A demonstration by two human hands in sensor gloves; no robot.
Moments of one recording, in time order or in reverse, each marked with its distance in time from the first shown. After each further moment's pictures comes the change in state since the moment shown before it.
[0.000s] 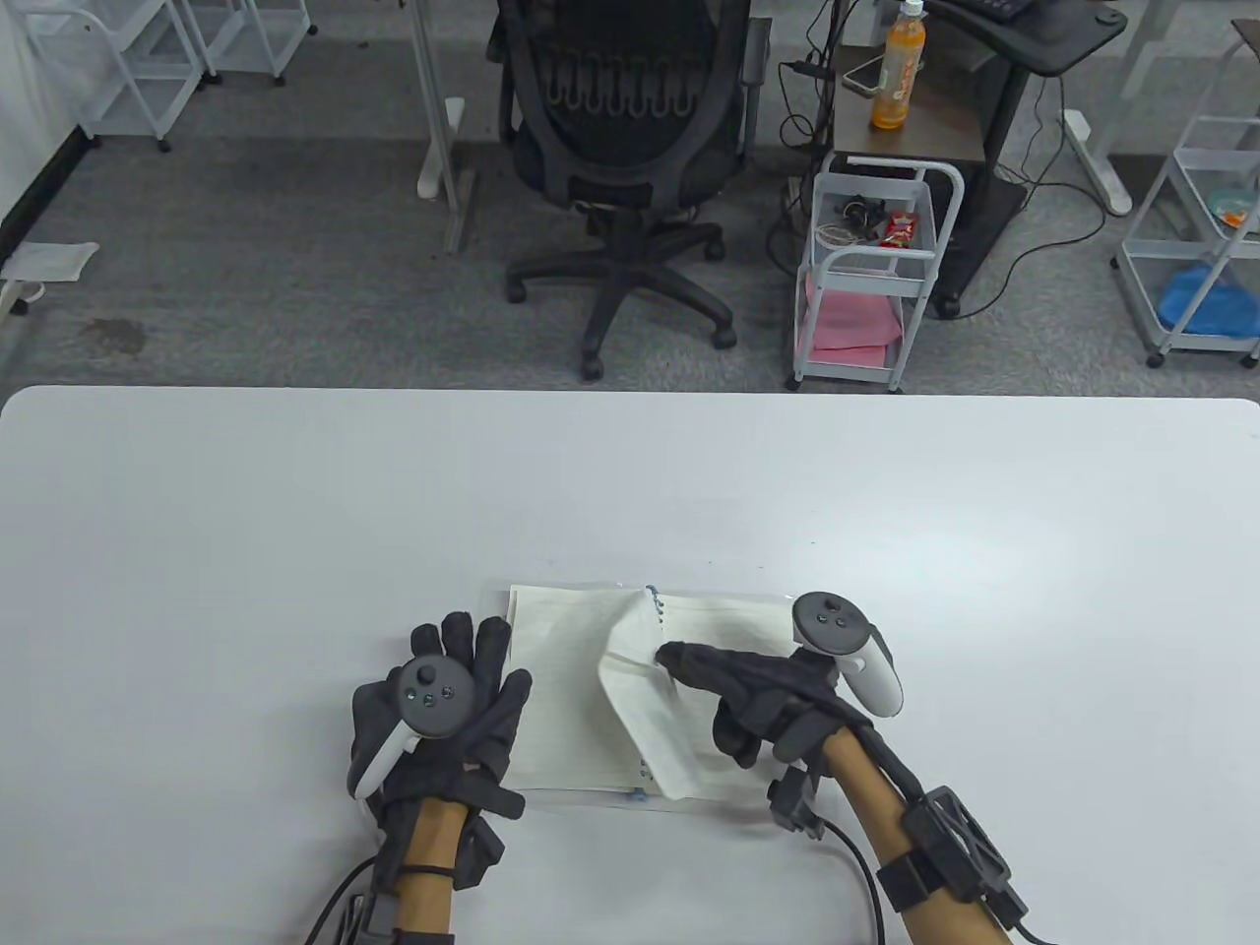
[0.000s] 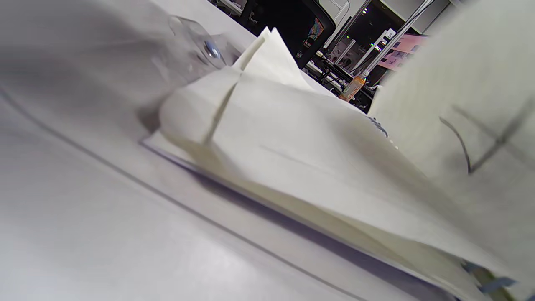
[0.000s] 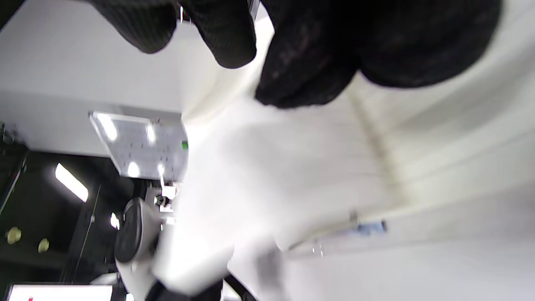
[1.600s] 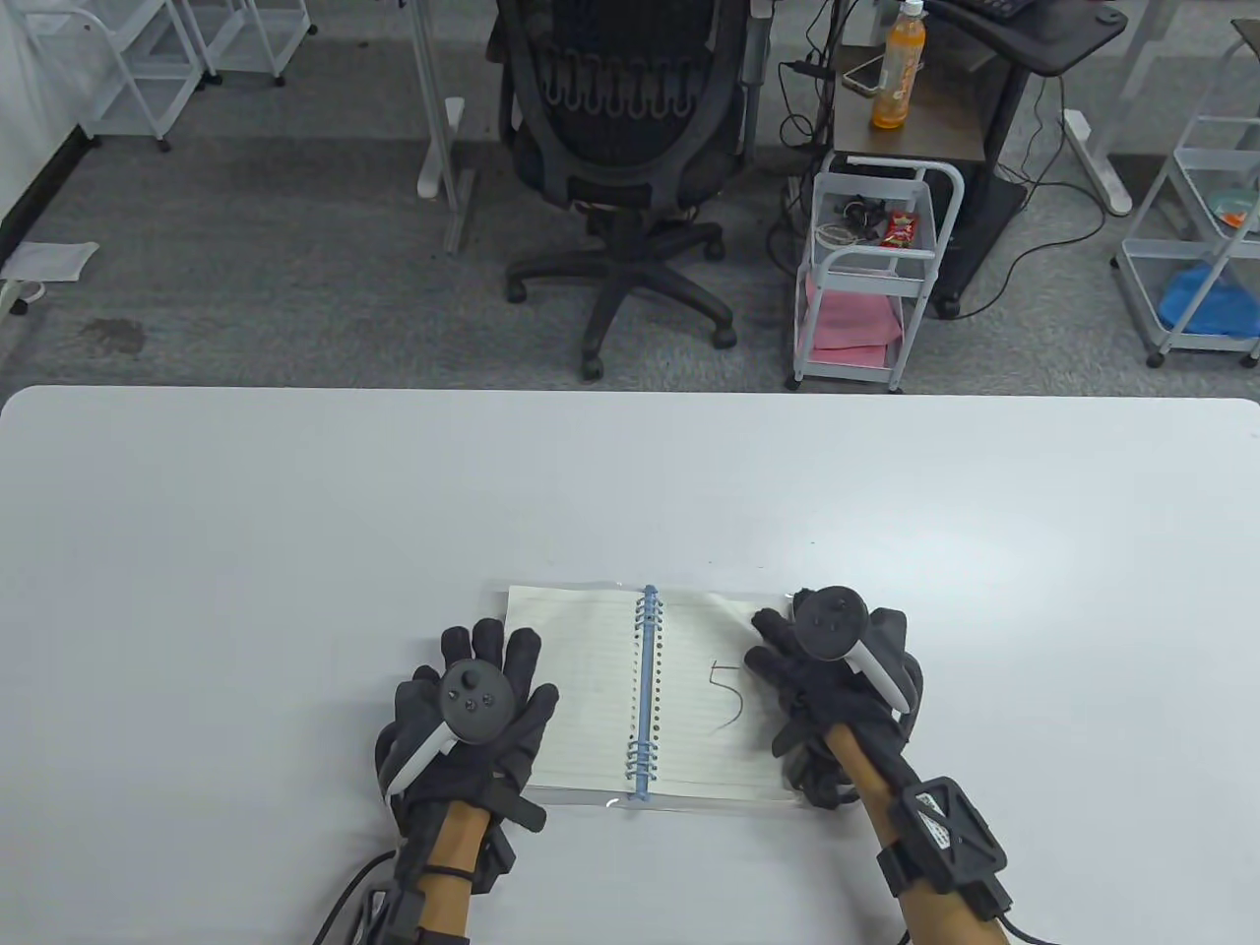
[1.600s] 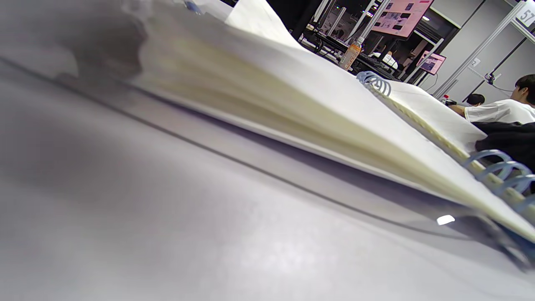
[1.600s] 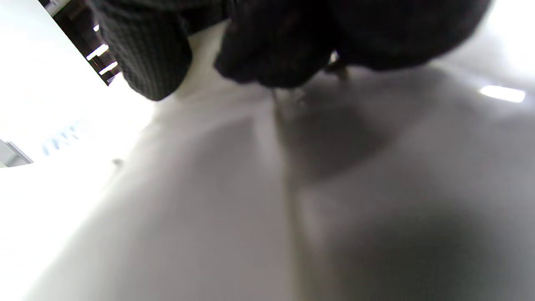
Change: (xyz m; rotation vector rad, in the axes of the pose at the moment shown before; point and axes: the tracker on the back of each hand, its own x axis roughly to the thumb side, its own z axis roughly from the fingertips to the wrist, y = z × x) left_hand 0.014 -0.018 -0.007 -0.046 -0.018 -0.133; right_hand -0.022 -0.055 0.016 -0.596 0.390 0.655
